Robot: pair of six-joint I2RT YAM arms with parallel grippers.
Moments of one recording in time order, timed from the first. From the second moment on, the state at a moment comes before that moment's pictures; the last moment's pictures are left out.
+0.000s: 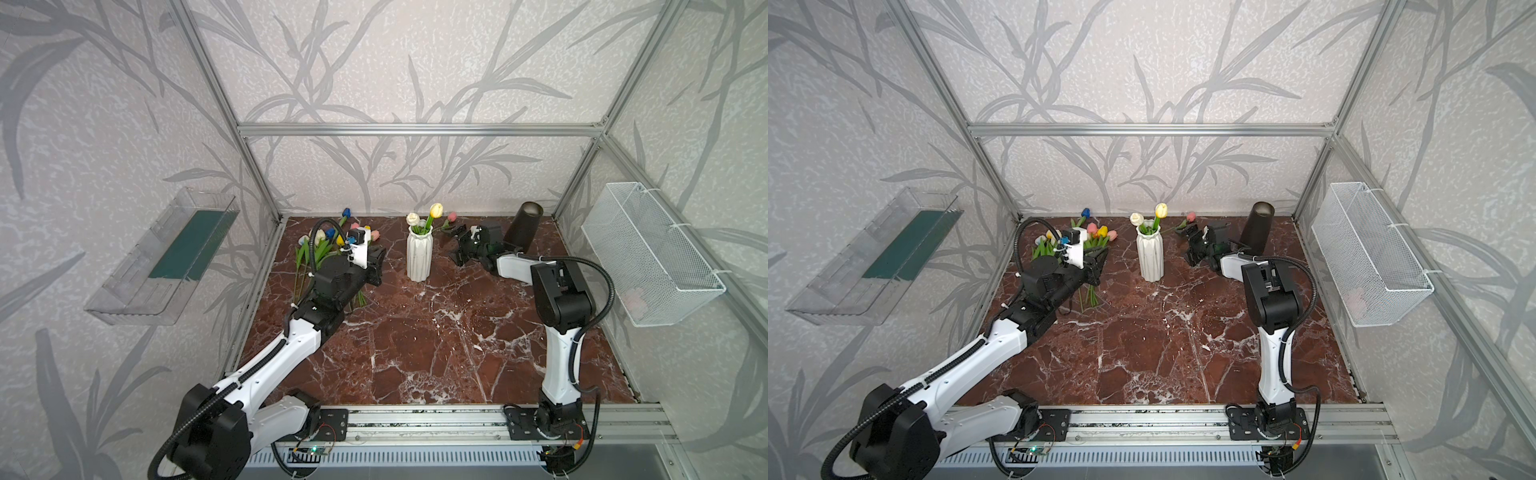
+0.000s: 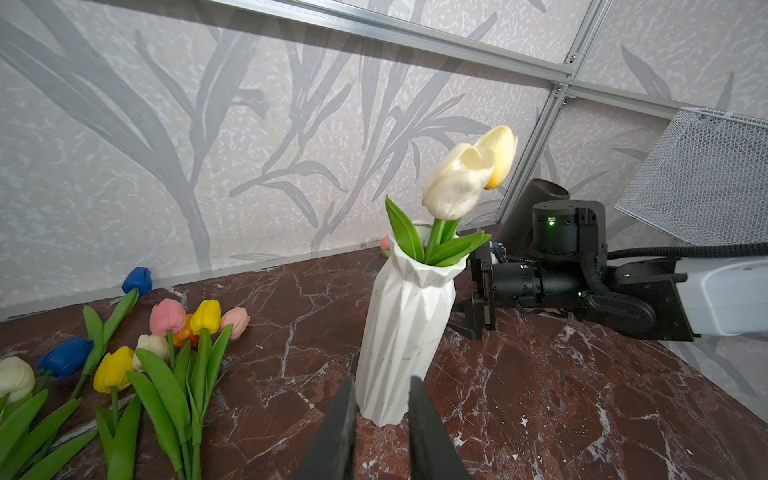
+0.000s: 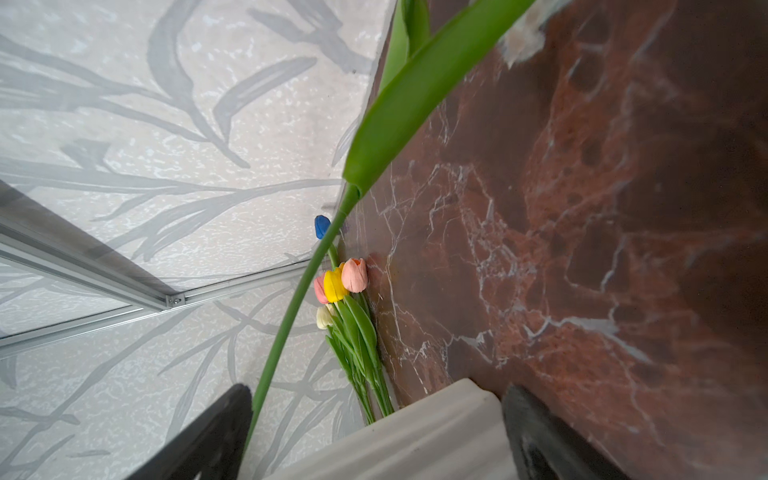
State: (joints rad) left arm -0.44 1.13 0.74 0.27 0.07 -0.18; right arm 0.24 2.14 1.34 0.36 -0.53 1.40
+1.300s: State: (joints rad) left arm -0.44 1.08 0.71 0.27 0.07 -0.17; right arm 0.27 2.24 1.48 0.47 -0.39 1.59
